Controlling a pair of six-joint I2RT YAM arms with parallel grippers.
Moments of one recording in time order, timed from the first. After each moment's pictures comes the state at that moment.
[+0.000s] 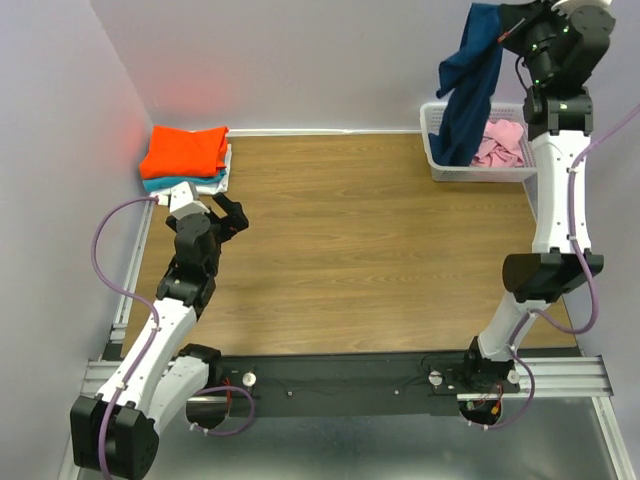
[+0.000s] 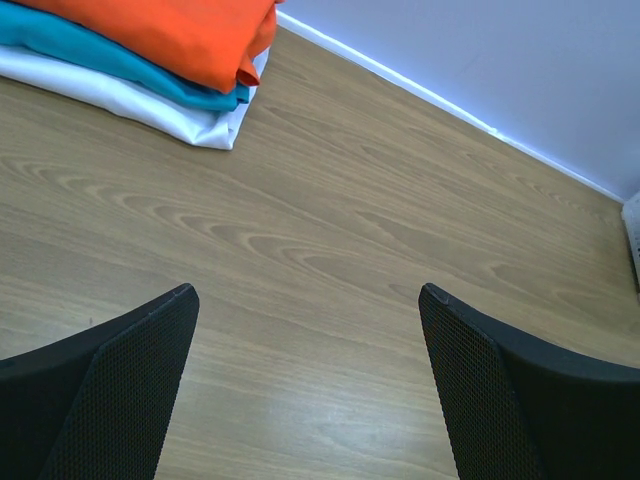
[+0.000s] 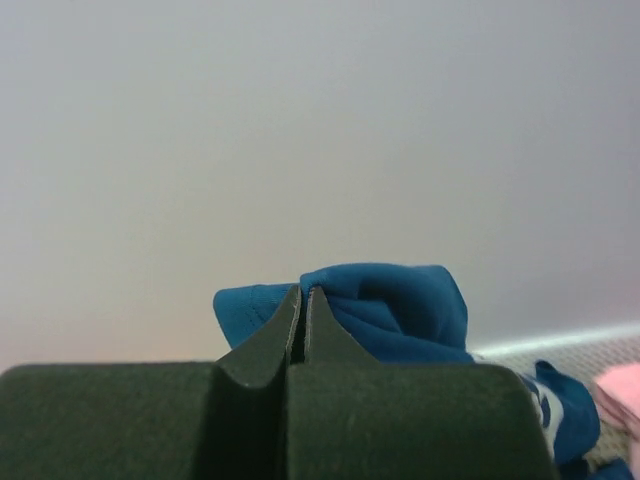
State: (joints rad) left arm -0.23 0.84 0.58 0.04 -0.33 -0.50; right arm -0.04 1.88 2.32 -0.25 -0.06 0.47
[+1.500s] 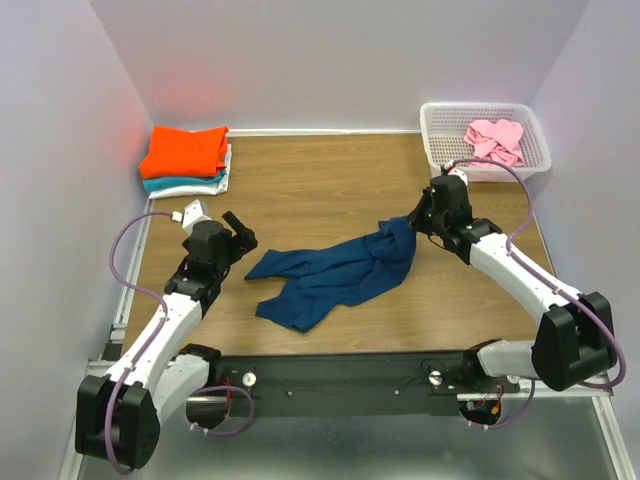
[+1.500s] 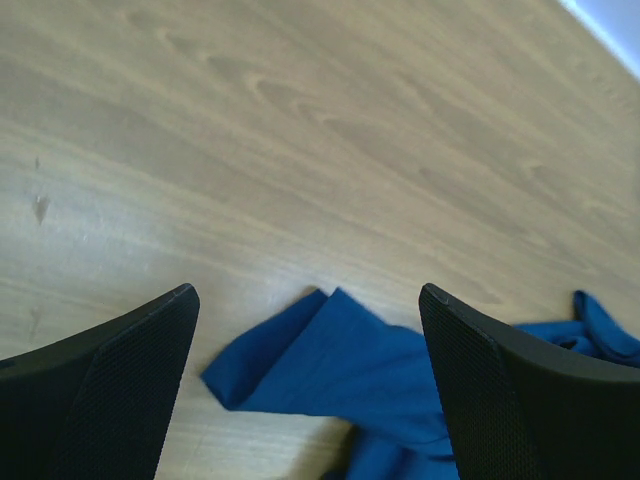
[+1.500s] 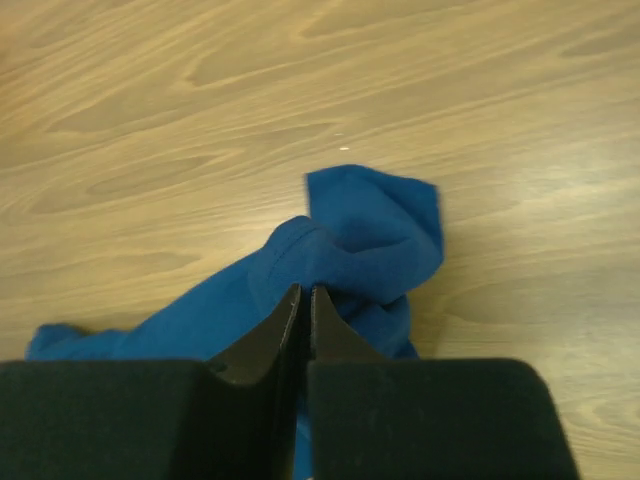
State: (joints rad) left arm -0.23 0.89 0.52 -0.11 -0.22 -0.70; right arm 0.36 1.31 0.92 -0.24 0.13 0.58
